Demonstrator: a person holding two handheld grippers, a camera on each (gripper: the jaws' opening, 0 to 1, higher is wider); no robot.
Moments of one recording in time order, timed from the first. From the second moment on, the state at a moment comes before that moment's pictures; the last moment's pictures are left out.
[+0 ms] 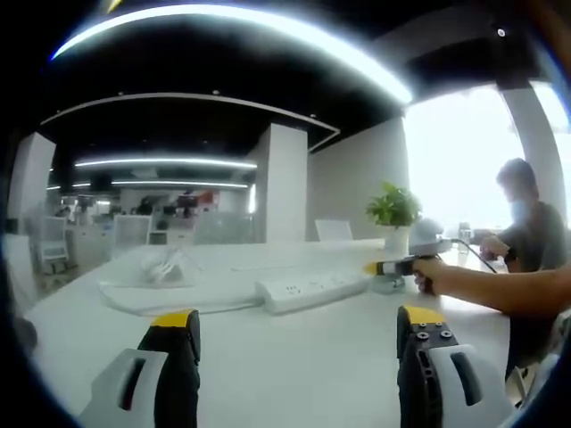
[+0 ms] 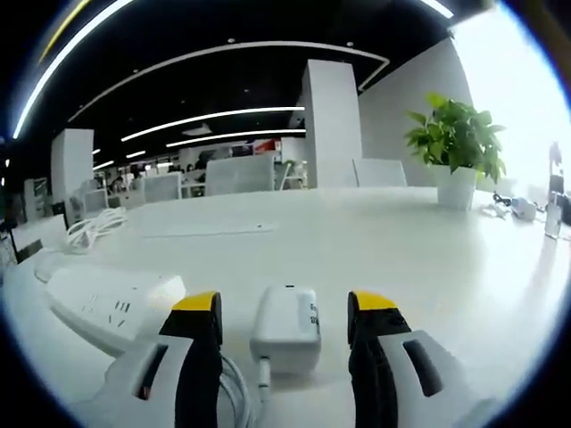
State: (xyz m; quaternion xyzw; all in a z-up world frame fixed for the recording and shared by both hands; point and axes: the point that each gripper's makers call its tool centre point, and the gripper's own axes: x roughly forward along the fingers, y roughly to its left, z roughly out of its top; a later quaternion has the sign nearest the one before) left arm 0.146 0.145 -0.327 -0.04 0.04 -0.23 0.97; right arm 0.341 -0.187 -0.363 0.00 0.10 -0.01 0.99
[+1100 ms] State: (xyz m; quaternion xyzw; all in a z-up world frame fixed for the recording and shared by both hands) left arm 0.144 0.146 -0.326 -0.04 0.03 -0.23 0.97; right arm 0.347 -0.178 -0.362 -0.02 0.11 0.03 0.99
